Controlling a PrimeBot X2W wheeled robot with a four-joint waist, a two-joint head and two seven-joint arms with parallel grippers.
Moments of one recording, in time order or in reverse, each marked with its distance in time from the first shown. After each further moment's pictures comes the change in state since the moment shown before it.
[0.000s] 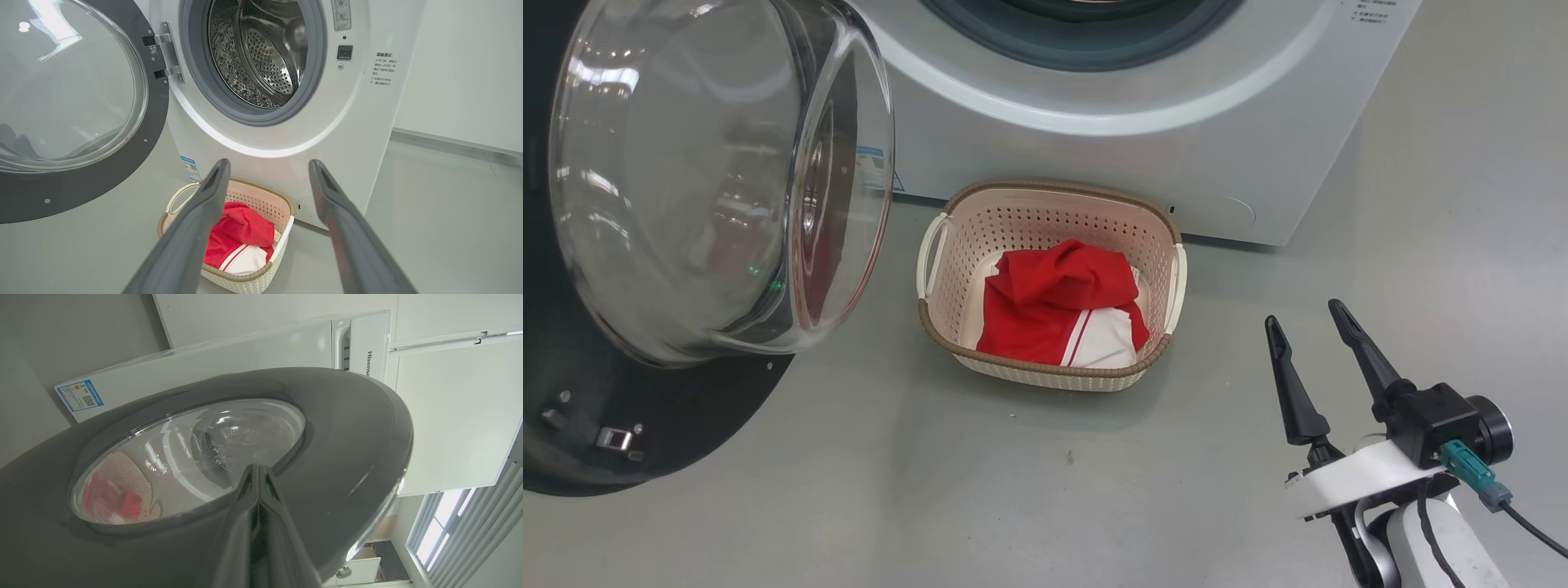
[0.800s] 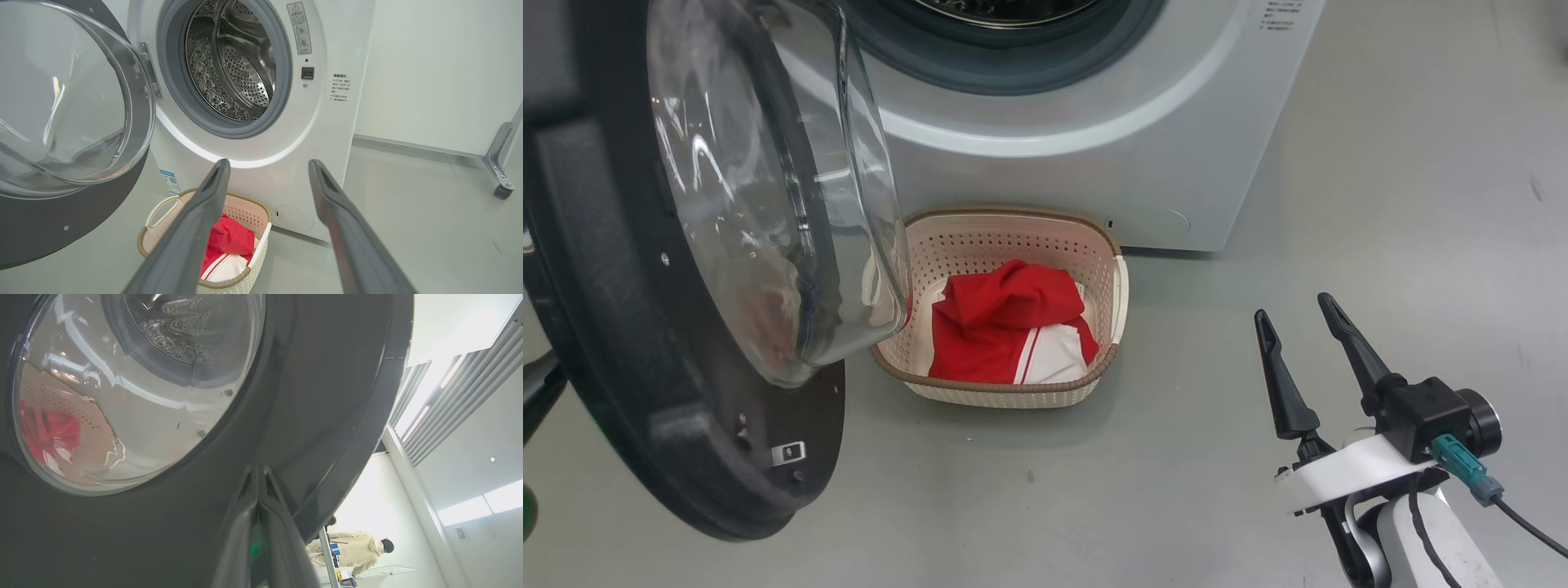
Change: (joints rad) left arm 0.168 -0.034 -0.103 -0.344 -0.036 -0.019 0.189; right arm -0.016 0.013 0.011 0.002 0.004 0.000 0.000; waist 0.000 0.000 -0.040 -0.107
